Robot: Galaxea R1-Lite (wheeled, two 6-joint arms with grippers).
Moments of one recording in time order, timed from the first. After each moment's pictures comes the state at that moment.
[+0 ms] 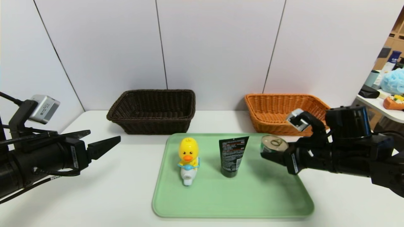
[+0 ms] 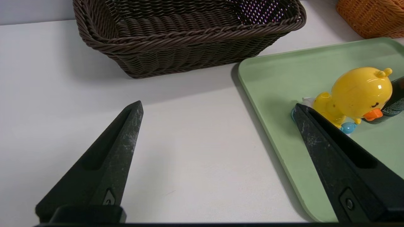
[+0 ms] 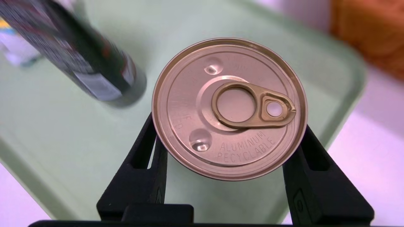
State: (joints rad) left arm -0.12 1.25 -0.48 -0.52 -0.24 -0.06; right arm 0.30 1.66 -0.67 -0.44 0.31 -0.13
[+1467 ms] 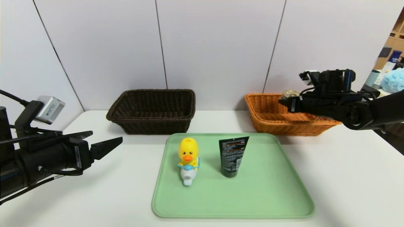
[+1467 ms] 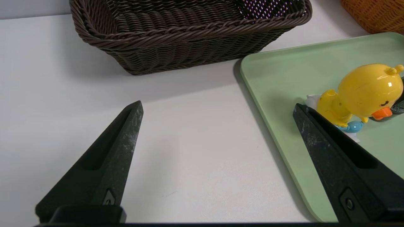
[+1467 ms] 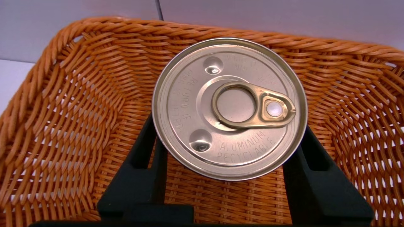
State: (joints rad) left arm -0.12 1.28 -0.48 -0.52 -0.24 -0.05; right arm 0.03 2.06 -1.27 -0.45 0.08 -0.05
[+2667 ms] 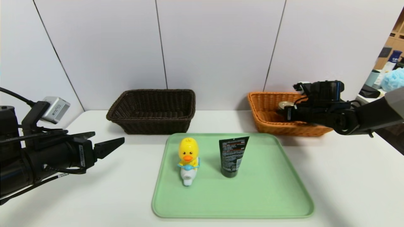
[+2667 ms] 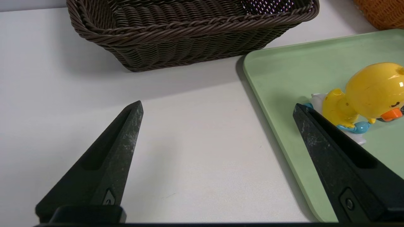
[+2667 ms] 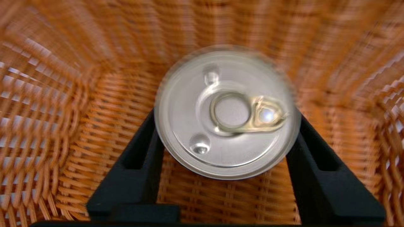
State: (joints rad) left arm -0.12 1.31 -0.49 -0.53 -0.24 -0.05; right arm 0.02 2.15 -1.29 -0.45 0.08 -0.05
